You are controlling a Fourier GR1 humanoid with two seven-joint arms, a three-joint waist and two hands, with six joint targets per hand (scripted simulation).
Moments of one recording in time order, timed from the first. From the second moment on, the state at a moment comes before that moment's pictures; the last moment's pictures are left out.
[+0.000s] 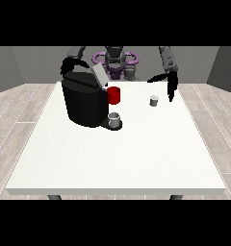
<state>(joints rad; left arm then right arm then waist) -0.34 0.37 0.15 -1.02 -0.14 -0.17 -0.10 -0.11 -0.02 -0.02 -1.55 -0.02 -0.11 -0.07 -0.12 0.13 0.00</state>
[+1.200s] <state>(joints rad) -0.47 0.39 0.03 -0.72 -0.47 -0.02 -0.22 -0.20 -0.04 -0.04 -1.39 0.01 -0.15 -0.05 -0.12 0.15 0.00</state>
